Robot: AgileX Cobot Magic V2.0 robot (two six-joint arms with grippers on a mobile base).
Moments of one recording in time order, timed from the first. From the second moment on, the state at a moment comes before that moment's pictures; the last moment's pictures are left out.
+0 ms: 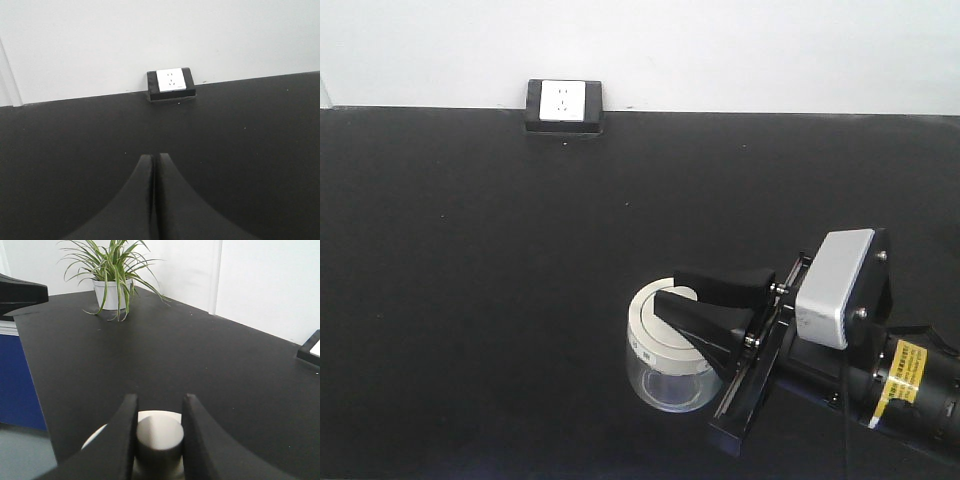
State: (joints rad) left arm -0.10 0.49 -0.32 0.08 0.05 -0.02; right arm 0.51 1.14 -0.46 -0.83 -0.69 0.66
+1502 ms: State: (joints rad) left arm -0.10 0.49 -0.32 0.08 0.05 -0.02; right arm 0.51 1.14 -0.46 -0.83 -0.68 0.65
